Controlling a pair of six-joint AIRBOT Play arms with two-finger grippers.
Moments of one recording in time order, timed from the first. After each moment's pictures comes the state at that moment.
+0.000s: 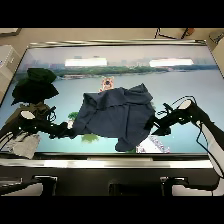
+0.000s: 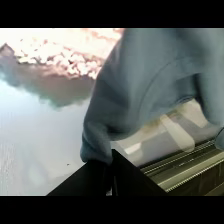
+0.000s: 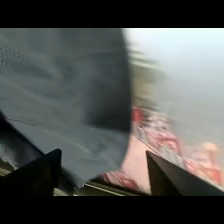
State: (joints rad) left arm 0.13 -1.37 0.75 0.85 -1.19 -1.30; right arm -0.09 -1.52 0.95 -1.00 1.26 1.56
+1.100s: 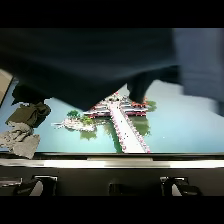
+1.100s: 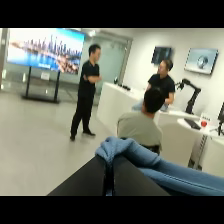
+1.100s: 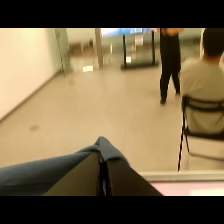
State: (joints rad) left arm 0.26 -0.68 1.74 0.81 -0.83 -1.42; right arm -0.15 -0.76 1.84 -1.27 0.92 1.53
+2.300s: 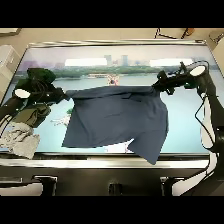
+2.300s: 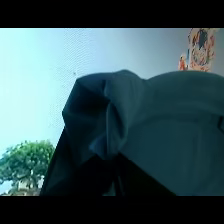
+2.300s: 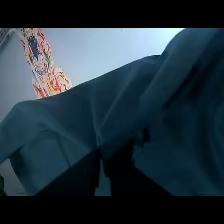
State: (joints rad) left arm 0.09 -1.51 1.13 0.74 -0.77 -1.33; right arm -0.16 -1.82 1.69 -0.83 1.16 1.70
